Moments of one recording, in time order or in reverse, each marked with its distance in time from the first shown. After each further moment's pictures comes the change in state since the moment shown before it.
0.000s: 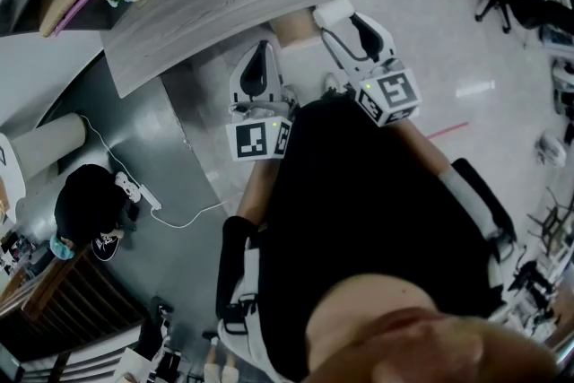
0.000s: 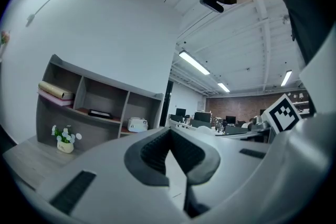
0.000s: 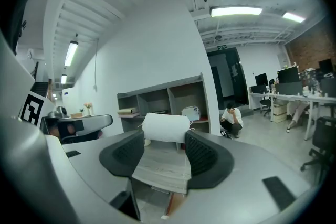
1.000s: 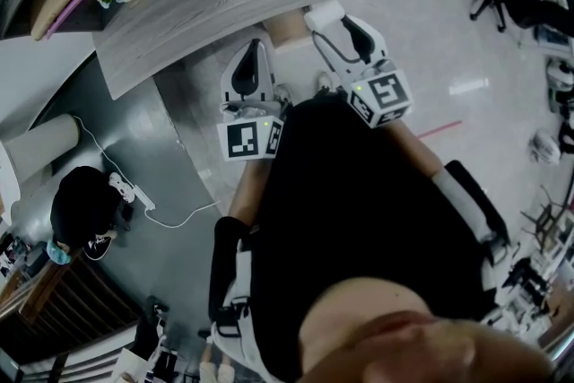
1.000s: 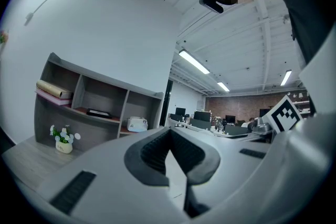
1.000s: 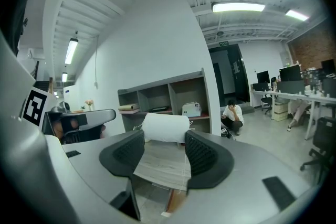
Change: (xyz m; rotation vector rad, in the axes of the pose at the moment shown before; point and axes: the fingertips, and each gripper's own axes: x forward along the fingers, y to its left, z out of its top) left arm 0.012 0.003 -0.001 -0.005 0.012 -0.004; right arm 0.008 -0.003 -0.010 -0.004 0.032 0.015
